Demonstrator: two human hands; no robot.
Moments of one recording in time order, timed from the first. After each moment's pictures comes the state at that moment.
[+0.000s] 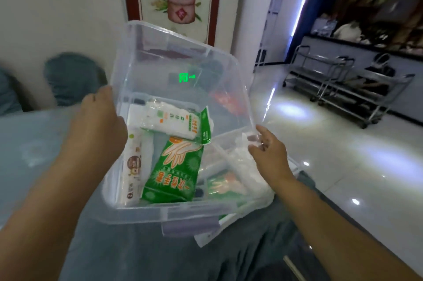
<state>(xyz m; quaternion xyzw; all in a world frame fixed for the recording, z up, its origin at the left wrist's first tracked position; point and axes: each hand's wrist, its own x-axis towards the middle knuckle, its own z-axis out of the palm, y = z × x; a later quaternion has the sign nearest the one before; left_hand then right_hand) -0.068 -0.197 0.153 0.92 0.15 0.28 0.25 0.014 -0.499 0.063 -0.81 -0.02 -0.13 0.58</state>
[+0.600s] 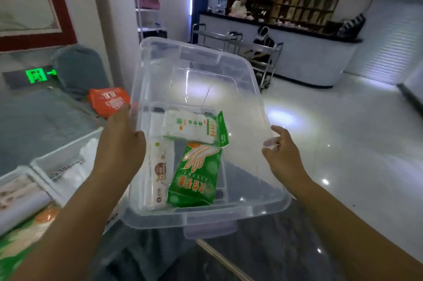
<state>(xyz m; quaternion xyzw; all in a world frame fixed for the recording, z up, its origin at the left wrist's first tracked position) 0.067 -0.683 0.096 0.88 -0.10 0.21 0.43 -0.005 -0.996 0.049 -0.84 0.21 -0.24 0.44</state>
